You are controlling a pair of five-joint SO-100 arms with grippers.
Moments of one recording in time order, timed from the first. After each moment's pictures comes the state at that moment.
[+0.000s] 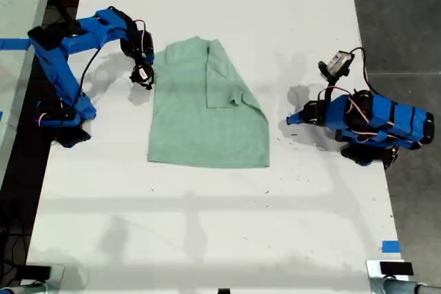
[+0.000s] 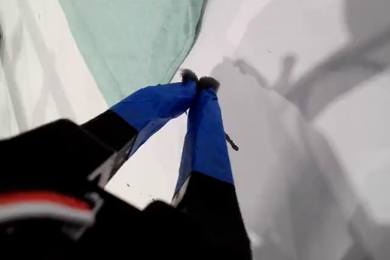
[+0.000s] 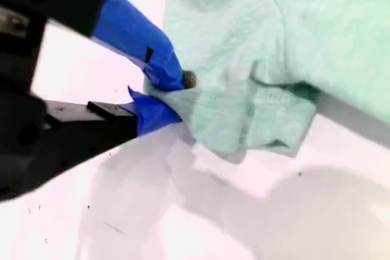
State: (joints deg) arm 0 -62.8 87.3 108.1 58.7 43.2; arm 1 18.3 200.0 175.1 70.1 -16.7
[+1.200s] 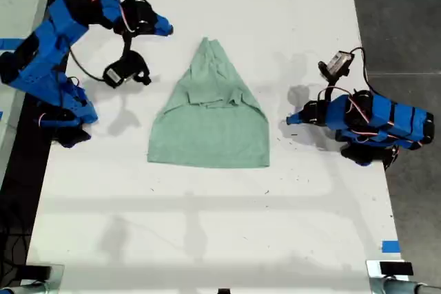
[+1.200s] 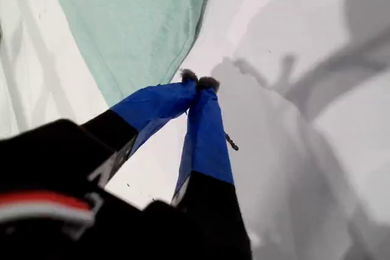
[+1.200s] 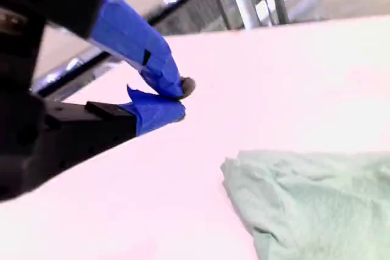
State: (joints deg) arm 0 -37.6 130.6 93.1 71.8 24.4; arm 1 18.3 200.0 175.1 70.1 -16.7
